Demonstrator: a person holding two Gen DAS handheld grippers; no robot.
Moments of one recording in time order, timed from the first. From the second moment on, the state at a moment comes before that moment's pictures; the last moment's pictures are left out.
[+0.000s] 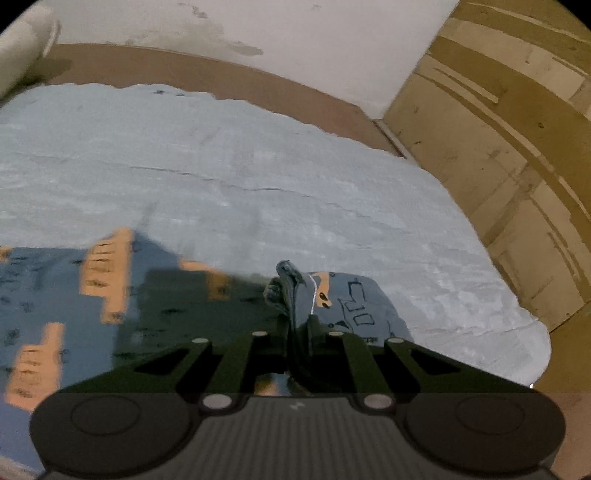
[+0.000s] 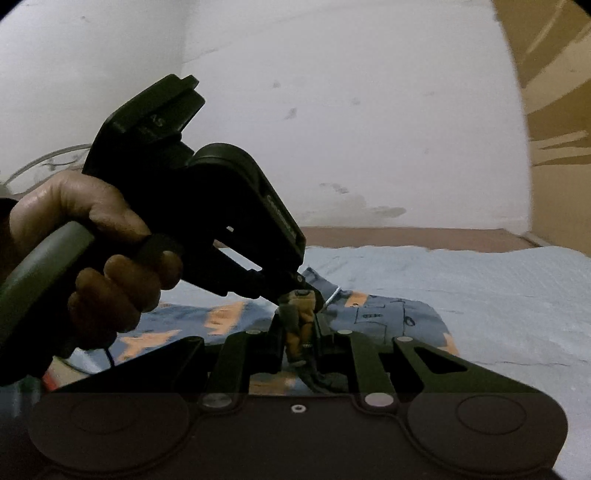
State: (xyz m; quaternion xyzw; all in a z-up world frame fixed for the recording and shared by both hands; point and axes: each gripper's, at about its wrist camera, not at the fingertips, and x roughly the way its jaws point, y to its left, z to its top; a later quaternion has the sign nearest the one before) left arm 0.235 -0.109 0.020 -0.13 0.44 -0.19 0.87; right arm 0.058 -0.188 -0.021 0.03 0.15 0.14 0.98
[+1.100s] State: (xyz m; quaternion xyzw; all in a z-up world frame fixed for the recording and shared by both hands) left arm 0.228 0.009 -0.024 -0.11 0.43 -0.13 0.89; right arm 0.086 -0.127 -0.034 -0.01 0.18 0.19 0.96
